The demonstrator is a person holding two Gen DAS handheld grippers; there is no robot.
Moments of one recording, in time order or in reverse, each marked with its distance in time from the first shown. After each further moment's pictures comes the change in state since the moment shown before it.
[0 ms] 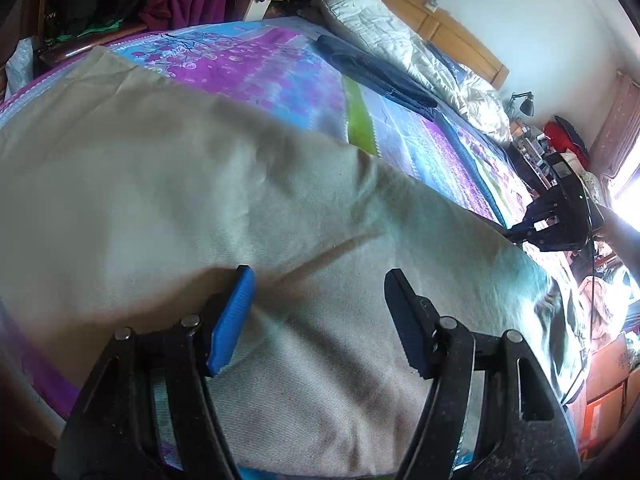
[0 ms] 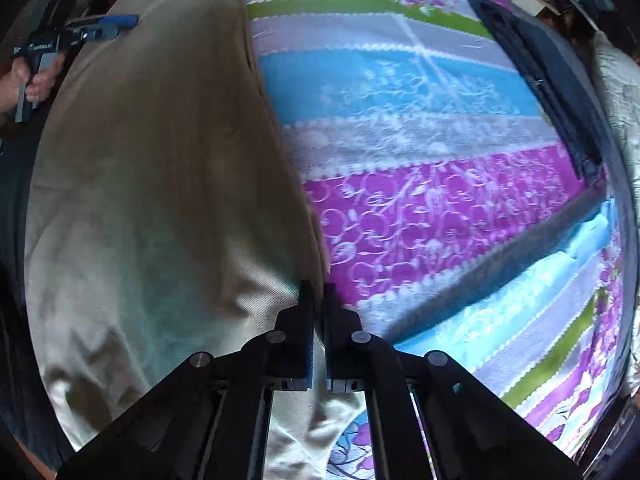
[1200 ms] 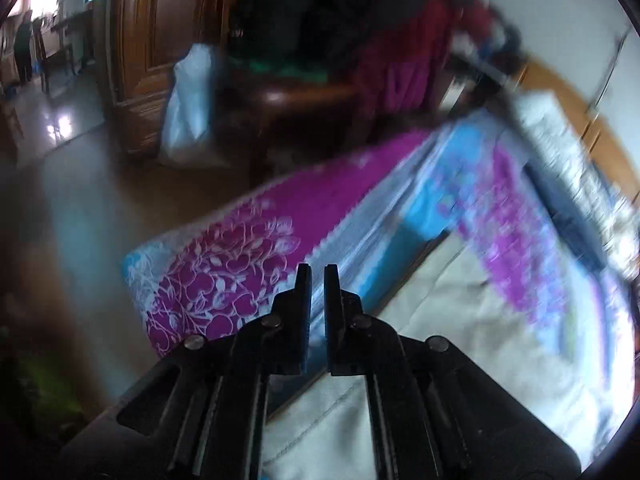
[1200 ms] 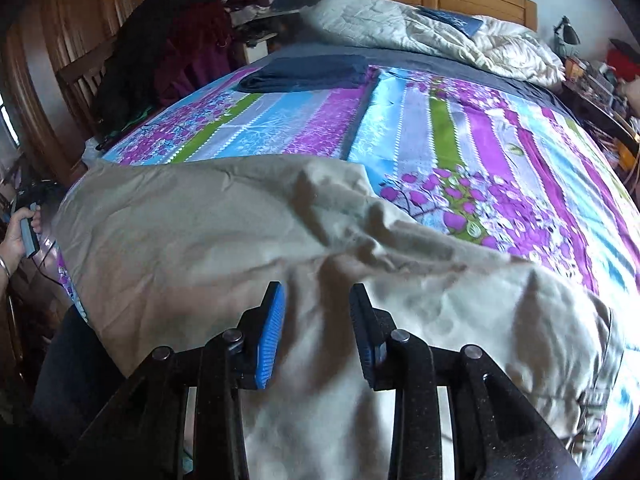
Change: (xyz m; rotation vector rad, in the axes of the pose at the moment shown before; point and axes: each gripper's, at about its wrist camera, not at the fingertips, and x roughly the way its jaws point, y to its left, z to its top) left arm -0.094 0.214 0.110 -0.325 -0.272 0.433; right arm -0.103 0.142 -0.151 0.970 -0.436 -0.225
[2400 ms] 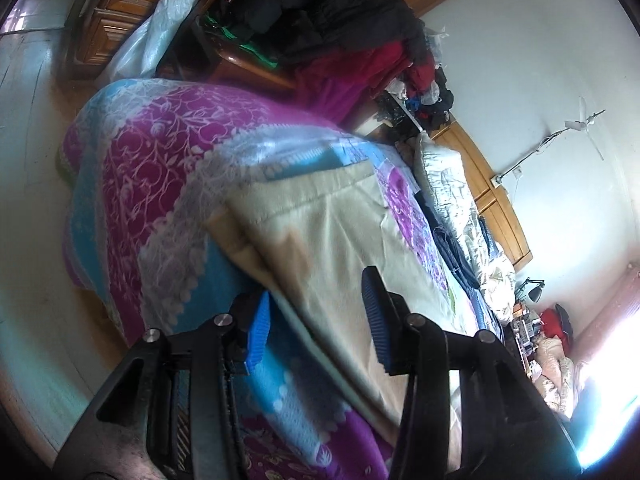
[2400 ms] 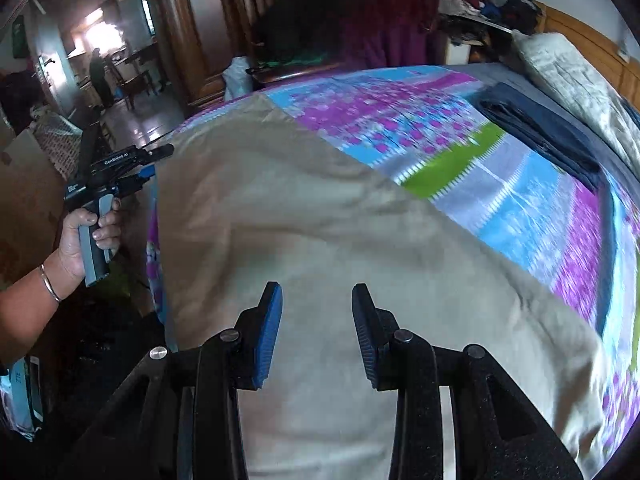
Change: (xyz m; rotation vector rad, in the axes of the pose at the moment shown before) left arm -0.037 0.036 -0.114 -0.242 -0.030 -0.426; right arm 0.110 0.265 0.081 -0.530 0.073 0.425
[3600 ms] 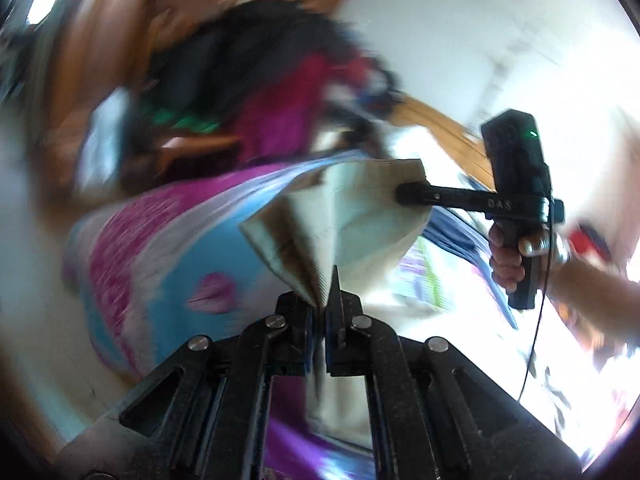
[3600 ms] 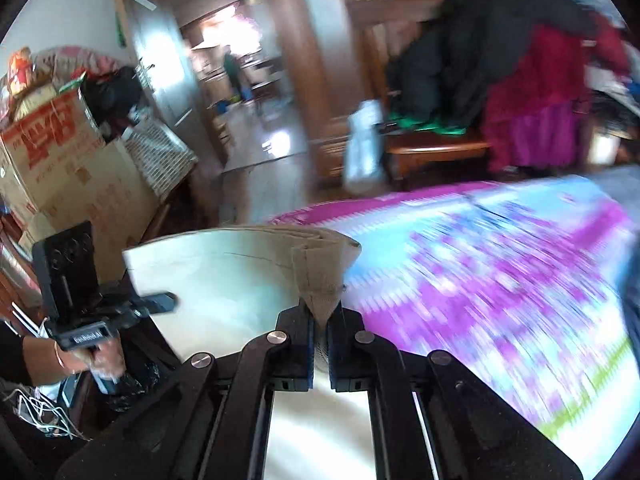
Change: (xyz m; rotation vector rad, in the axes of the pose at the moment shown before) left arm -0.052 -0.136 -0.013 0.454 -0.071 0.009; right arm 0.063 -0.023 0.187 -0.233 -0.119 0.363
